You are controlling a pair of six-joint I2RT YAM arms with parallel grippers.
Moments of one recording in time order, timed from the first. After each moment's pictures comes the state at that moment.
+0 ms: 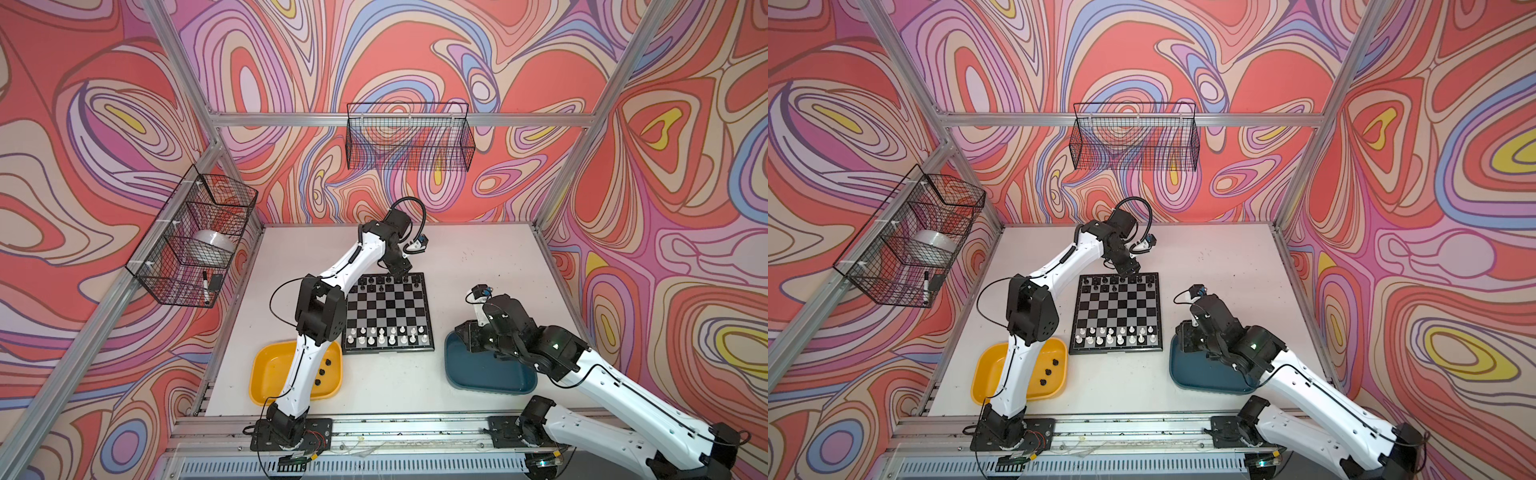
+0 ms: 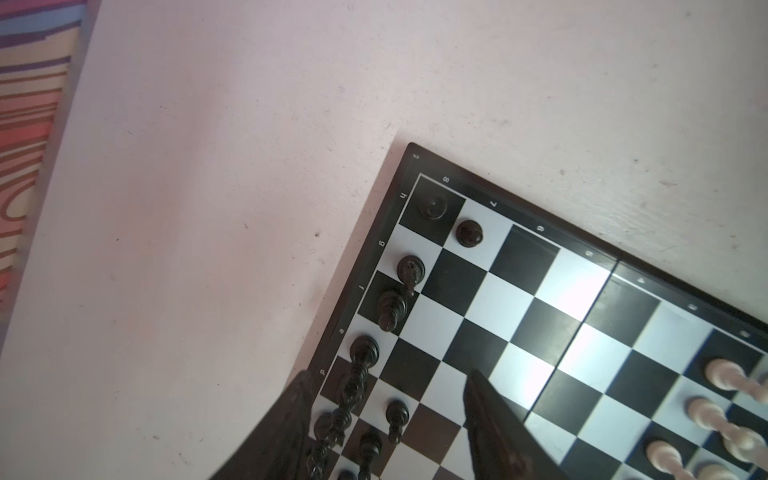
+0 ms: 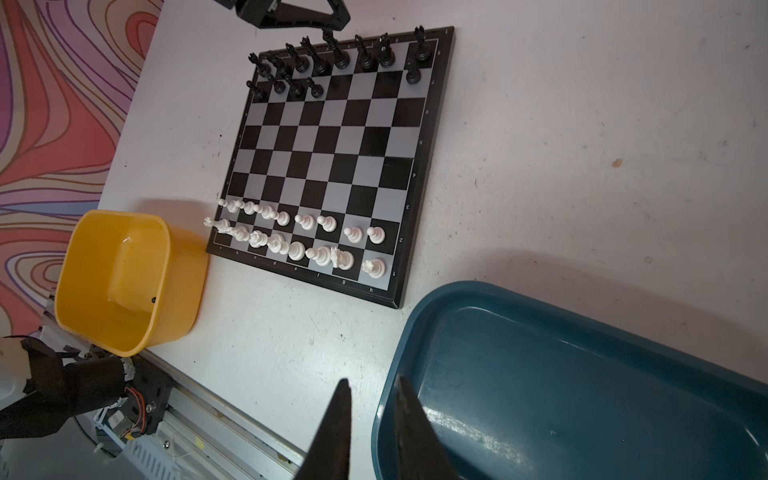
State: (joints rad) left arm -0.54 2.28 2.22 -1.09 0.10 0.53; right arm 0.73 0.89 0.86 -0.77 0.02 0.59
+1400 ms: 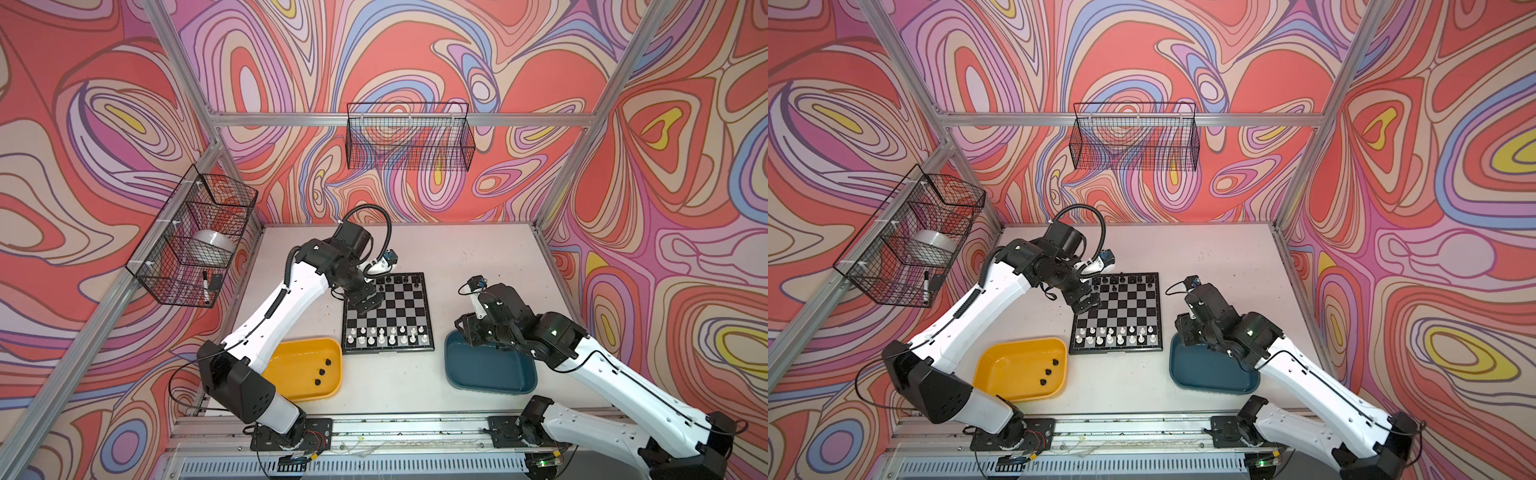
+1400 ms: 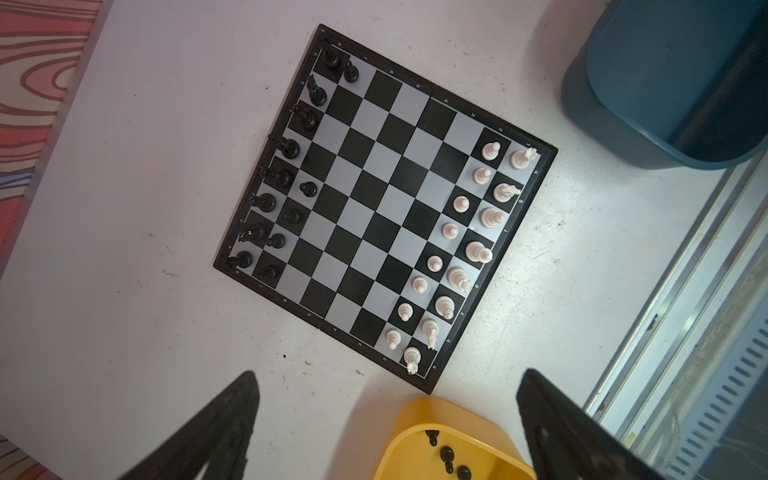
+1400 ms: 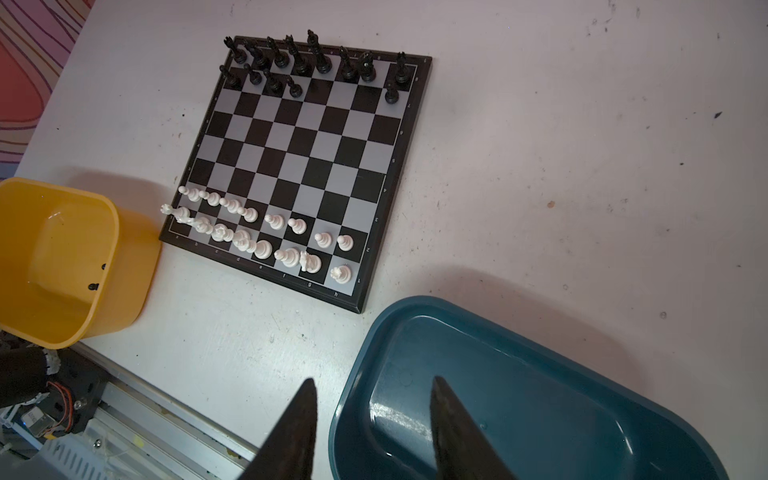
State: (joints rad) left arm -0.50 1.50 1.58 -1.21 0.16 0.48; right arm 0.73 0.99 1.01 -0.90 0.11 0.44
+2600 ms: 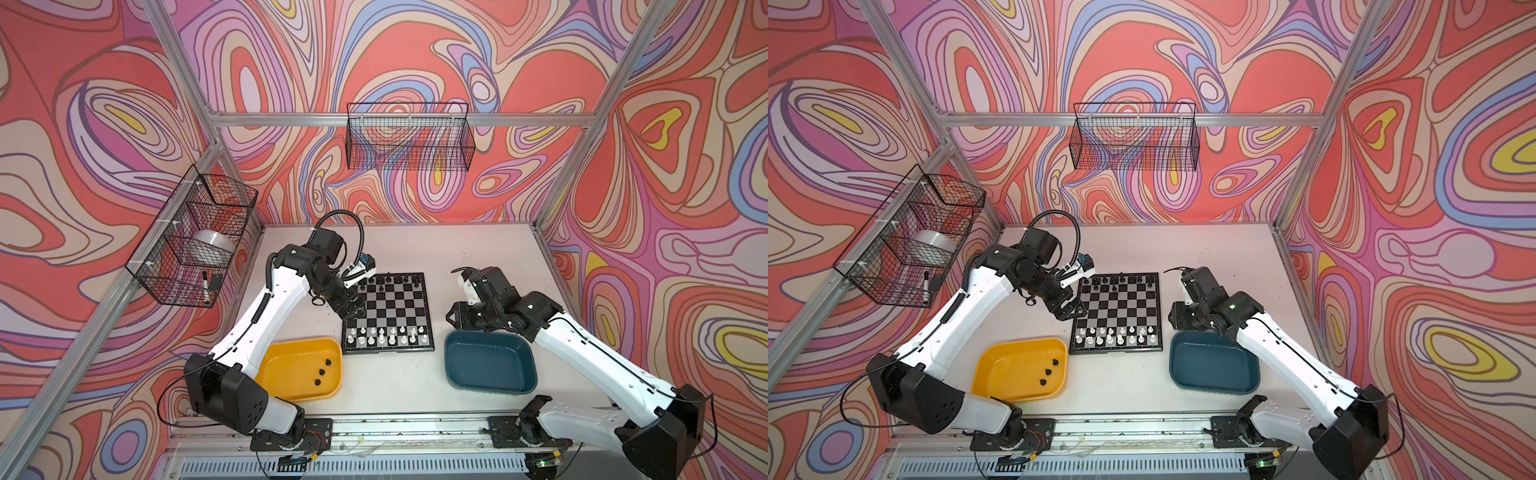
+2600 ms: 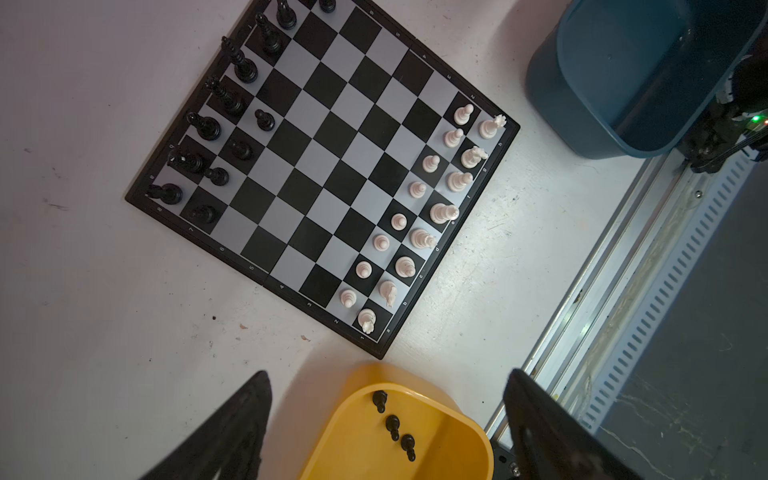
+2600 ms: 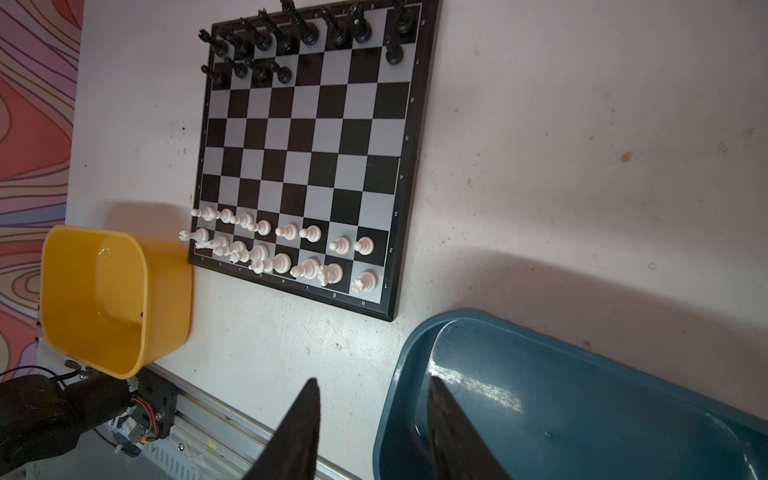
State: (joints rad) left arm -0.35 1.46 1.46 -1.27 0.34 0.49; right arm 0.57 1.17 1.06 -0.86 -0.11 0.53
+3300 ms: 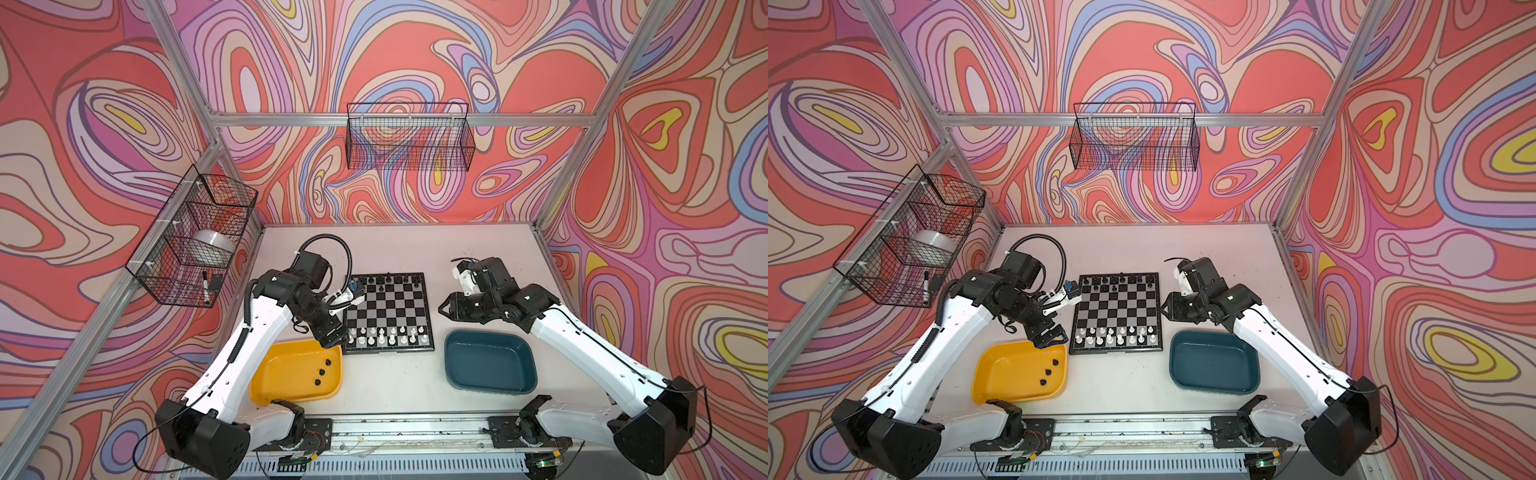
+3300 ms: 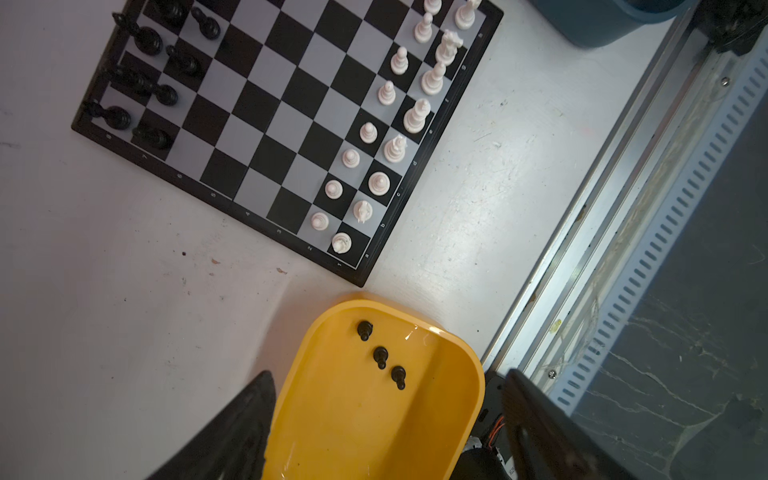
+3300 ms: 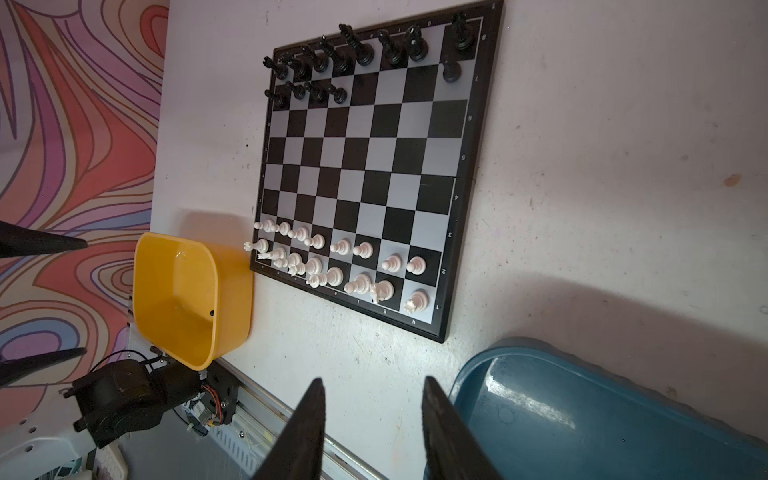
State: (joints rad) left arm -0.31 1.21 1.23 -1.35 0.28 0.62; right arm 0.53 1.21 1.08 -0.79 -0.27 0.55
